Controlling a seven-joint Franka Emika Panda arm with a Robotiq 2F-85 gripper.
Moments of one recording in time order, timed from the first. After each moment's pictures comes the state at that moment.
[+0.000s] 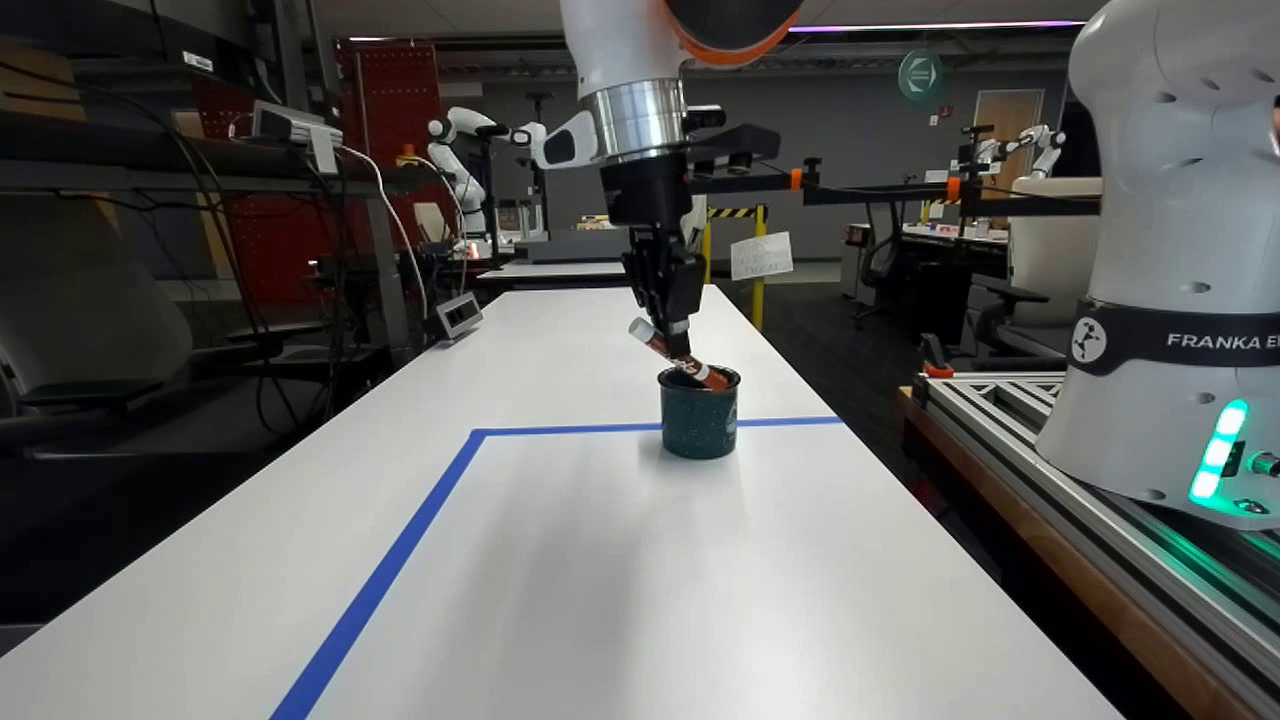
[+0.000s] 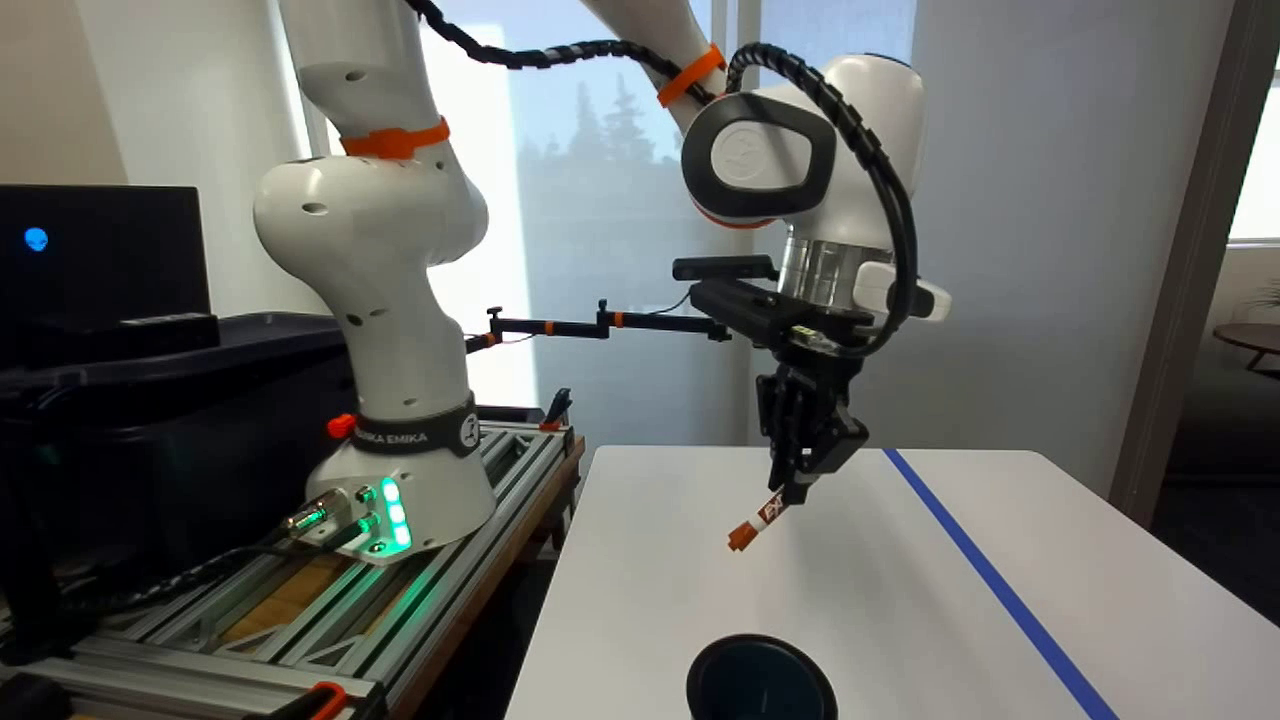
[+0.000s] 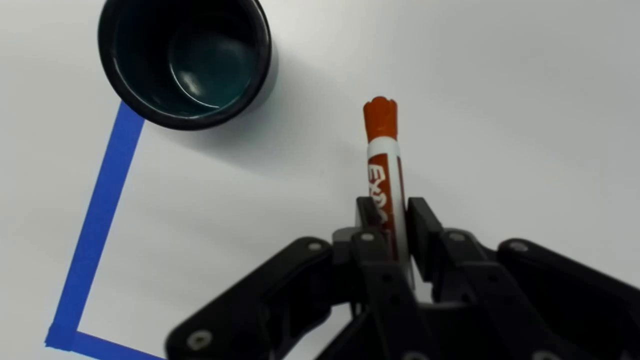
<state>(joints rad) -0.03 -0.08 -0.06 -2.62 -0.12 2.43 -0.51</state>
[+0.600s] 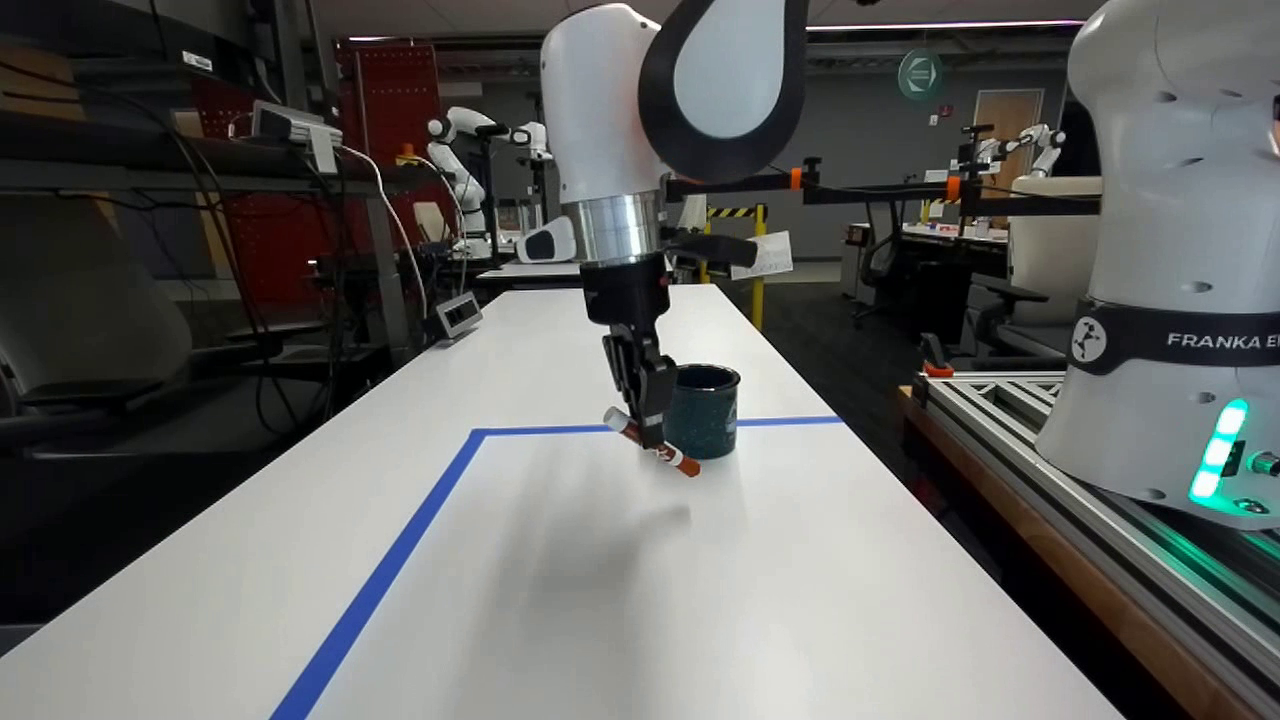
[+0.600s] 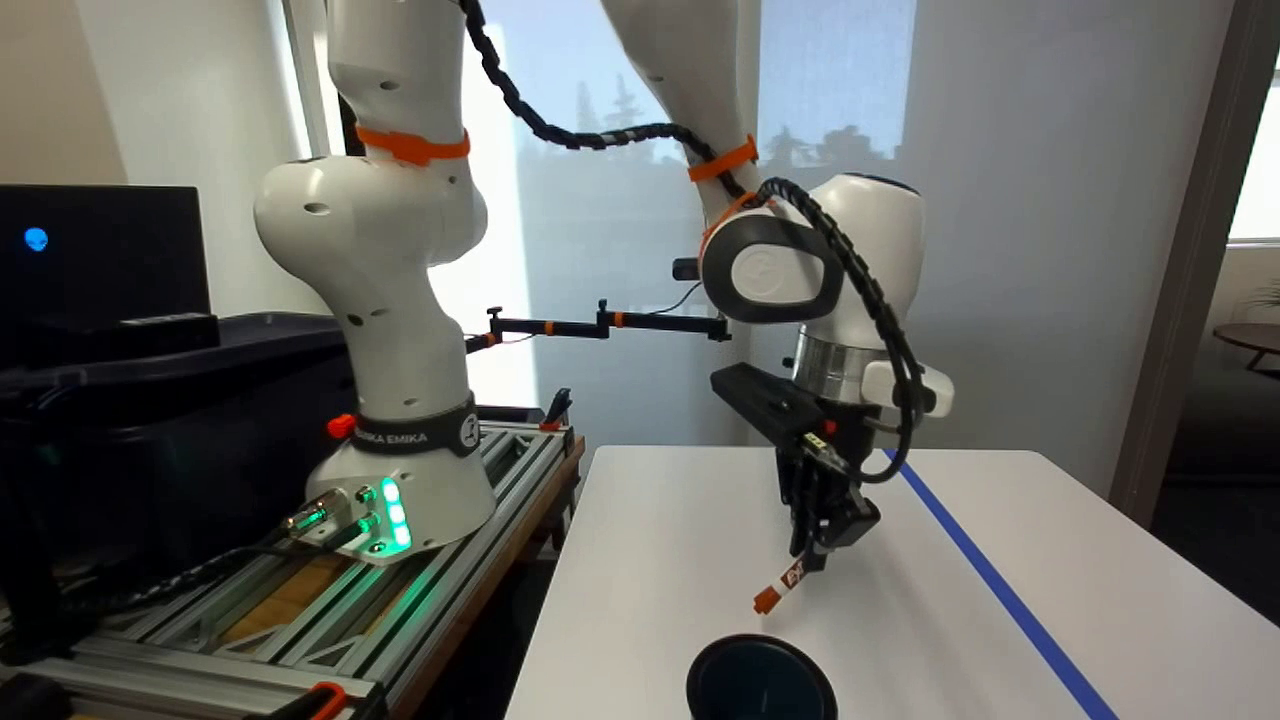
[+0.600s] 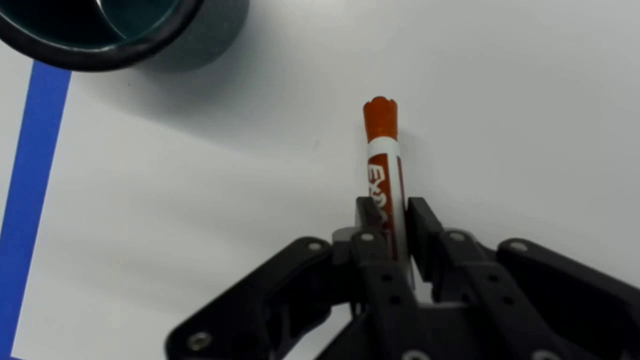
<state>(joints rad) -0.02 0.19 -0.03 -2.58 -0.11 2.70 -0.43</state>
